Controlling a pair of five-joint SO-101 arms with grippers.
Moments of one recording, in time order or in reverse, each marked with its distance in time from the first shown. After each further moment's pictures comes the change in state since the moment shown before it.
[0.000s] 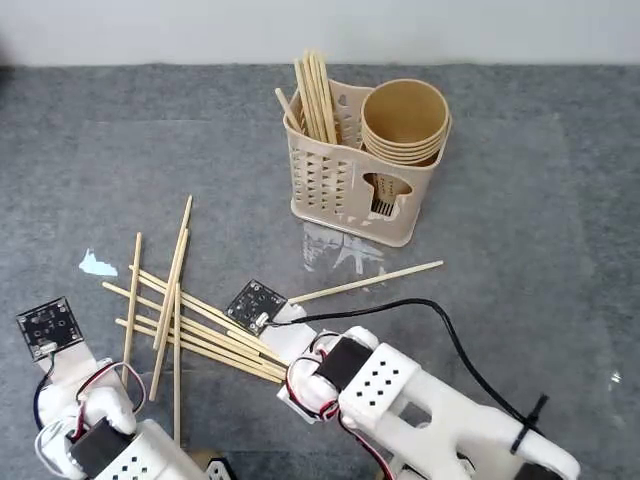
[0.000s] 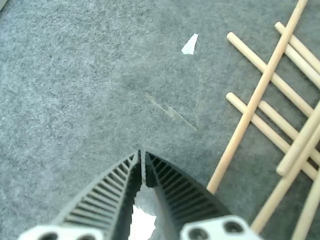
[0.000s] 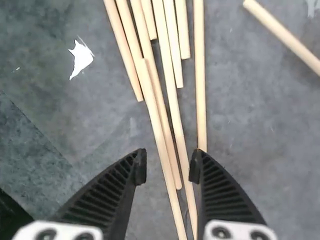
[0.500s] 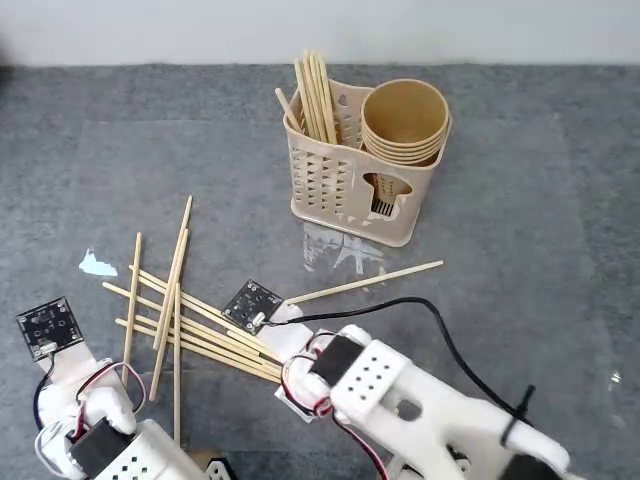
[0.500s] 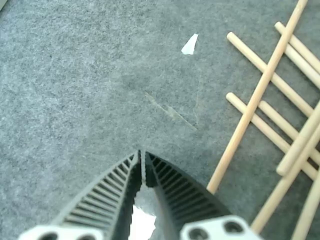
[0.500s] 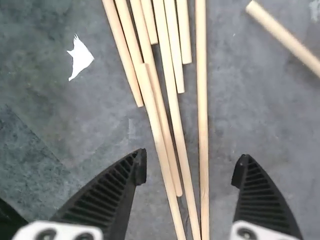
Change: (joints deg) left arm 0.0 0.0 0.0 0.0 0.0; right arm -0.1 5.6 0.0 -4.0 -0.2
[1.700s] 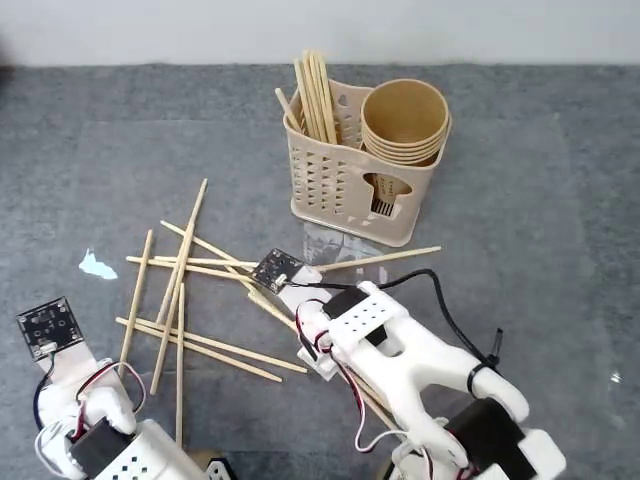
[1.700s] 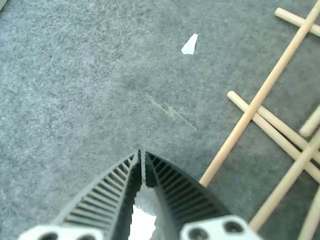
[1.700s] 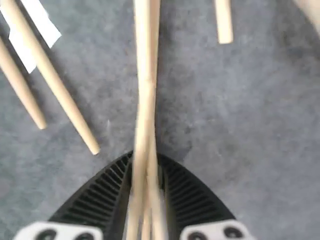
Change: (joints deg) left arm 0.0 0.0 0.0 0.0 0.0; right arm 16.3 18.9 -6.7 -7.2 14.2
